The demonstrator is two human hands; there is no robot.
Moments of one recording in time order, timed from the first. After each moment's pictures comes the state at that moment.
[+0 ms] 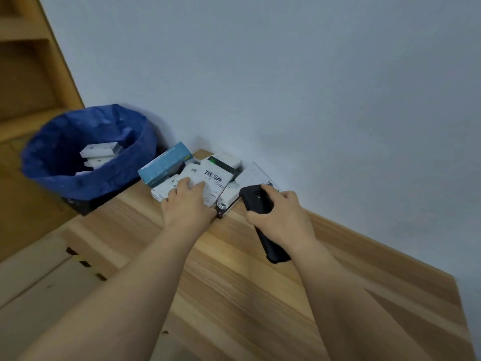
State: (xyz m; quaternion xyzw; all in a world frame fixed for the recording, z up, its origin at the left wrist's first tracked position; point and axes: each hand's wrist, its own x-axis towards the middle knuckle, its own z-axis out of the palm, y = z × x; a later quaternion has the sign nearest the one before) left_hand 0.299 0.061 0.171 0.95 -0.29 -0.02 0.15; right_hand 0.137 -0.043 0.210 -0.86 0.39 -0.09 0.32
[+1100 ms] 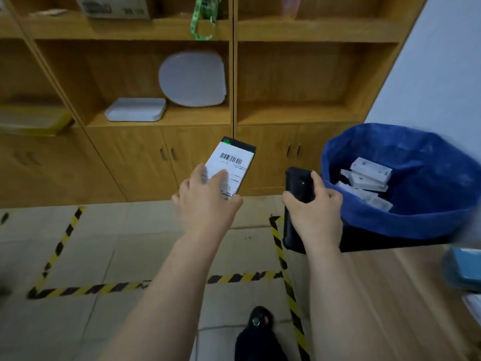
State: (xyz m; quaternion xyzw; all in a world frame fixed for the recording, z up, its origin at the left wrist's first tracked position) left_hand 0.568 0.600 0.202 0.96 0.18 0.10 0.20; right_hand 0.597 0.423 0.177 -0.88 0.13 -0.06 0.45
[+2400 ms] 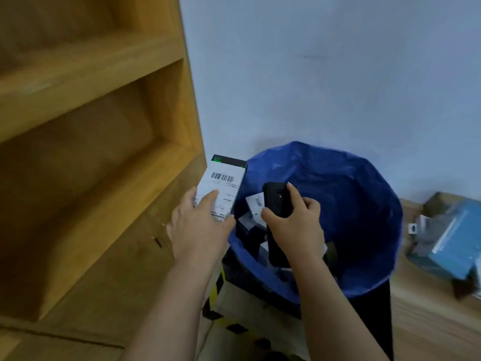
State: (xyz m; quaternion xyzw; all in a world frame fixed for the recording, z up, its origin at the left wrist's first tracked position) left_hand 1.165 0.416 0.180 0.93 -0.29 -0.05 0.25; right_hand 1.045 0.303 0.158 -0.73 0.52 -0.23 0.38
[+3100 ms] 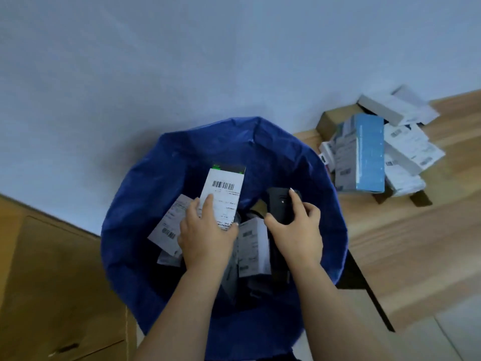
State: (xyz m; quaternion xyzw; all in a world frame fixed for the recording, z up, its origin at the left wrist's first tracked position) left_hand 1.169 0.158 0.051 0.79 -0.56 -0.21 0.16; right_hand 1.005 0.157 0.041 -0.45 0.80 -0.25 0.31
